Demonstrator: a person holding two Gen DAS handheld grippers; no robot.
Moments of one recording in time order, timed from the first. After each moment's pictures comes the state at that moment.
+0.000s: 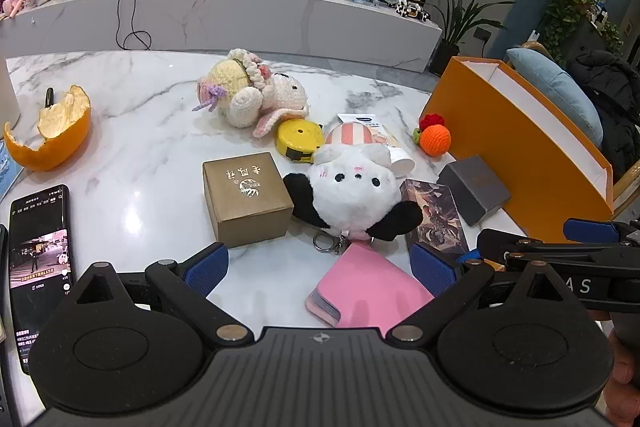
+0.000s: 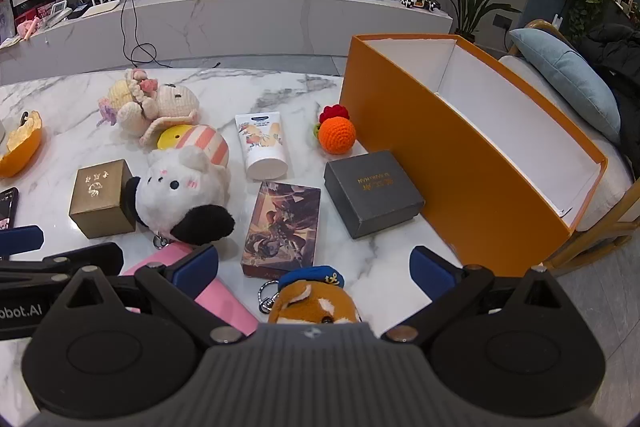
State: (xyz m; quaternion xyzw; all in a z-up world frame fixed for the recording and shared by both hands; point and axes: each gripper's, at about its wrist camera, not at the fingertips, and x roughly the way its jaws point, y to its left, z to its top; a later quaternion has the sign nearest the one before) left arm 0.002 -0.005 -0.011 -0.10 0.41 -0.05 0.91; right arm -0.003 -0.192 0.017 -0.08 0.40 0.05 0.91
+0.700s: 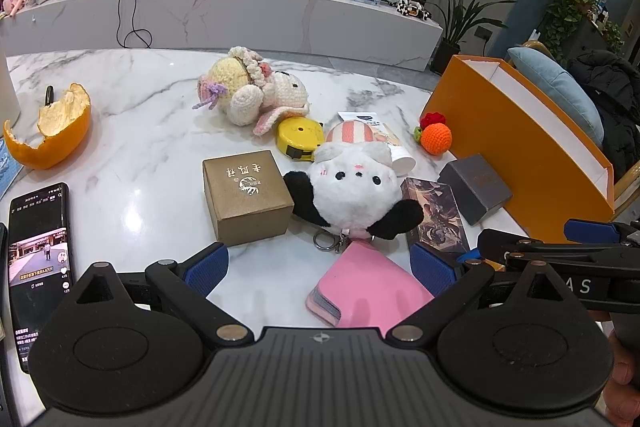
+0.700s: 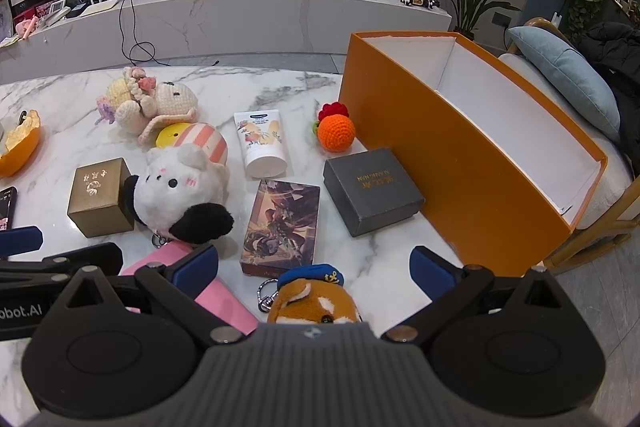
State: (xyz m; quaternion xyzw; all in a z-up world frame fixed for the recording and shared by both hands) left arm 0.002 -0.004 -0.011 -0.10 0.41 -0.05 0.91; right arm -0.003 -0.192 0.015 -0.08 0.40 0.05 0.91
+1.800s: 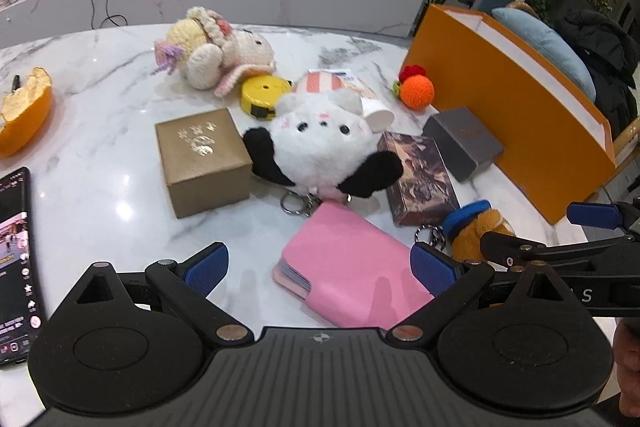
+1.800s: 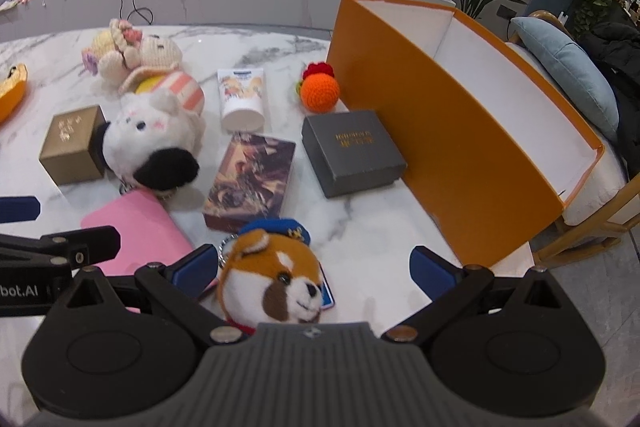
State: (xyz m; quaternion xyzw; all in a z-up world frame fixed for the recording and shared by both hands) left arm 0.007 -0.033 -0.036 -0.08 0.45 -0.08 0.89; right arm -0.006 -0.215 -0.011 -0.12 0.43 0.05 0.89
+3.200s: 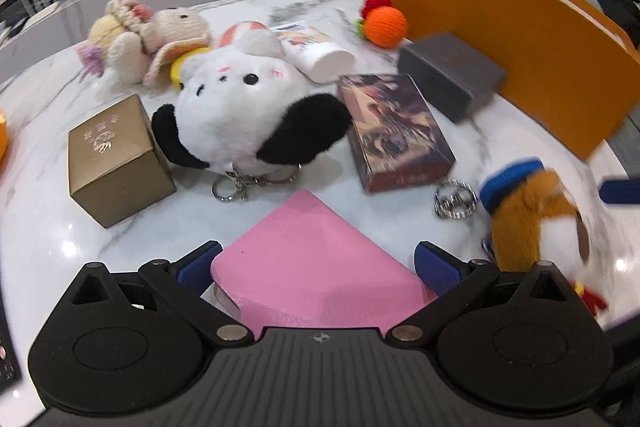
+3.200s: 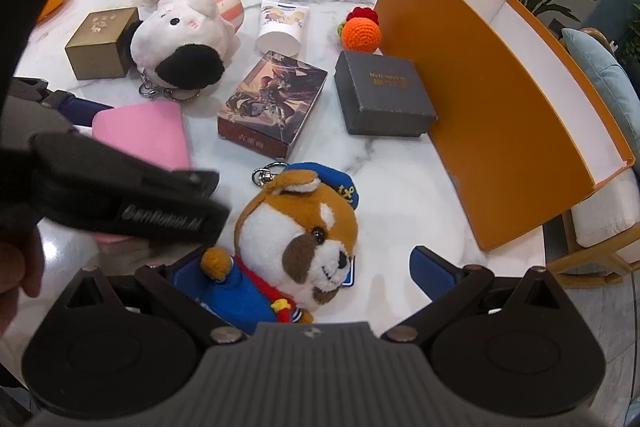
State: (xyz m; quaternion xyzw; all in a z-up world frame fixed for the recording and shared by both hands) left arm 0.024 -0.094 -0.072 0.03 0.48 -0.08 0.87; right arm -0.025 -0.226 -0.037 -0.19 0.47 0.12 0.86
